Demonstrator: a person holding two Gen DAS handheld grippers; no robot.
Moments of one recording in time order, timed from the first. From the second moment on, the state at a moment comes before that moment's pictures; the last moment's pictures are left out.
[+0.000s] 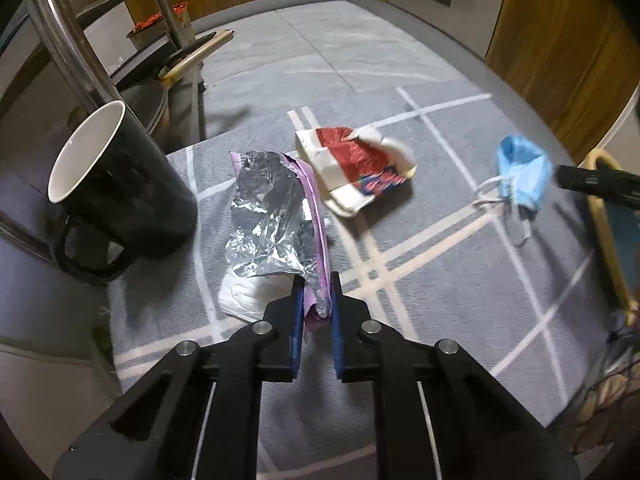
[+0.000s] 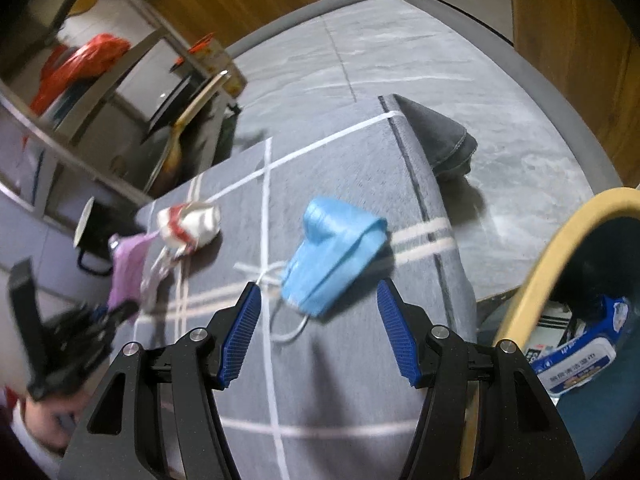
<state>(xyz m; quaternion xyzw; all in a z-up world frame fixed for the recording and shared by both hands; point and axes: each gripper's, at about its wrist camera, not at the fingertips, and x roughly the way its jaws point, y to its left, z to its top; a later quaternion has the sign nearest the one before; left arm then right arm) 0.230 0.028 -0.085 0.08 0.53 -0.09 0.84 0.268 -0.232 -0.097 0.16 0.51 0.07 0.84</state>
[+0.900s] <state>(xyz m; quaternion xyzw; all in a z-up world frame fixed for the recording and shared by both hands) 0.169 -0.019 -0.006 -0.03 0.48 -0.18 0.86 0.178 -0.247 -0.038 0.12 0.47 0.12 0.87</state>
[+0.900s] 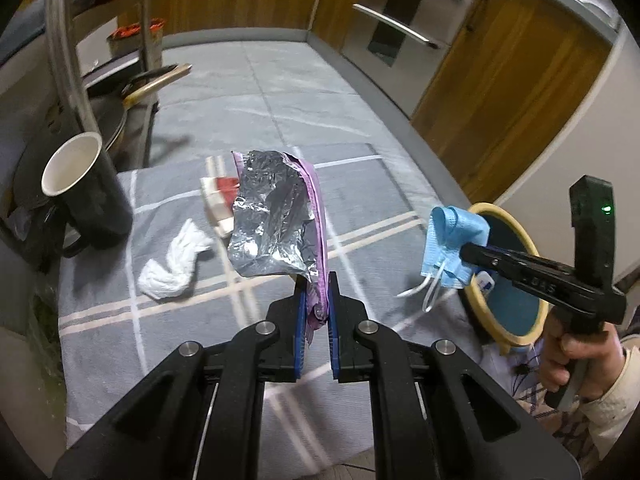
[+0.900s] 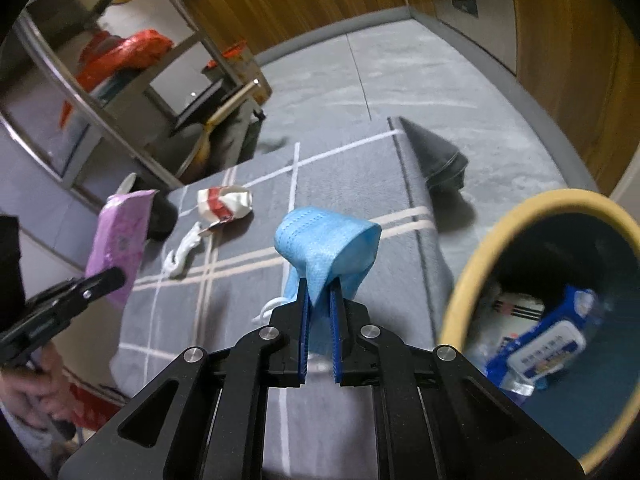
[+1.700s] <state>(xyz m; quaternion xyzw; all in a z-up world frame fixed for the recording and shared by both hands) 0.114 -0.146 0.016 0.01 0.44 -0.29 0.85 0.080 -0.328 -0.003 0.09 0.39 0.07 0.91</state>
